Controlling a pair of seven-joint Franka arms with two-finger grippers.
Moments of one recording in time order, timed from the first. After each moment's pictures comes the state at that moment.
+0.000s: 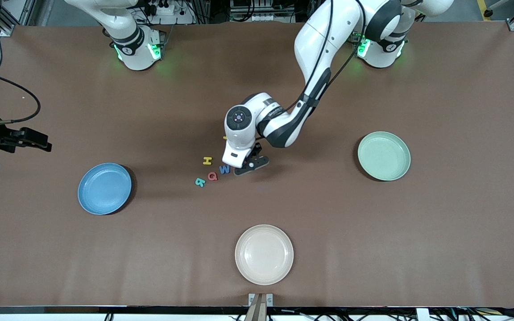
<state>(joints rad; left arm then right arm) -0.88 1.00 0.01 -1.19 -0.06 2.20 -1.26 -0.02 0.16 -0.04 -1.53 0.02 1.63 -0.09</state>
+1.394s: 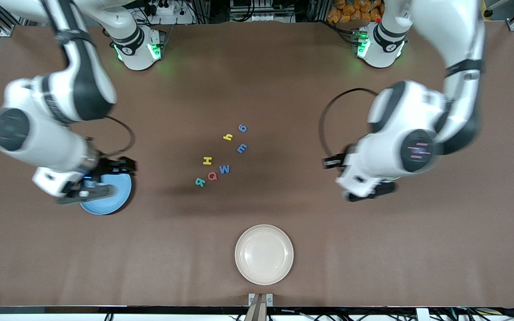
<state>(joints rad) -0.36 0.55 0.02 -1.18 -0.21 1.48 -0.51 0.28 0.38 -0.03 -1.53 0.03 1.84 0.06</state>
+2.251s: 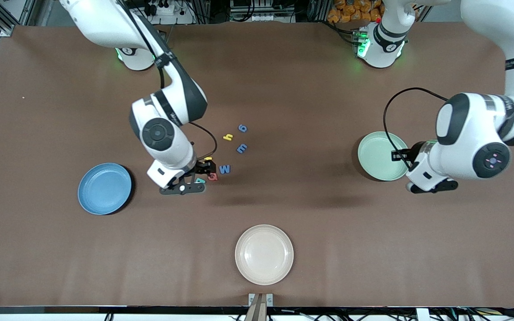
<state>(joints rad) -0.16 0.34 0.02 -1.78 -0.06 1.74 -0.18 0.52 0.53 -0.03 -1.66 0.03 2.16 0.41</state>
